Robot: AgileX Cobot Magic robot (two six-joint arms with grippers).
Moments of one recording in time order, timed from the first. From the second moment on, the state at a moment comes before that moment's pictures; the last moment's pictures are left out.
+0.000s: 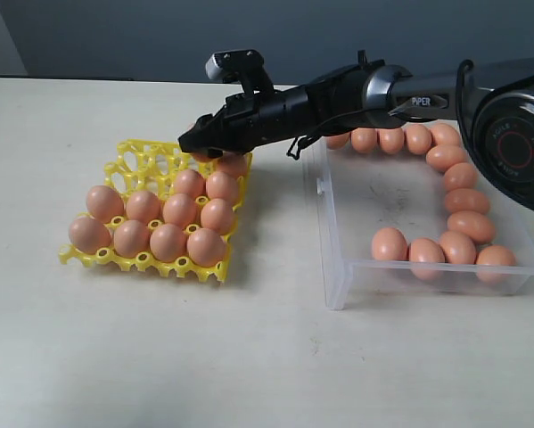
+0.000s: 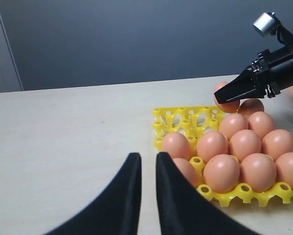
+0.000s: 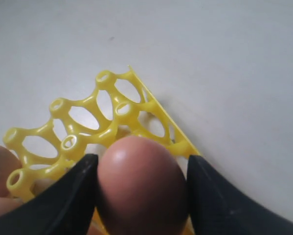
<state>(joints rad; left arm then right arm) -0.05 0.02 -0.01 0.11 0.21 -0.12 0.48 2.38 -1.71 1.46 0.59 -1.42</state>
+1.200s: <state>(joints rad) -0.05 0.02 -0.01 0.11 0.21 -0.12 0.52 2.38 -1.72 1.36 0.55 -1.38</state>
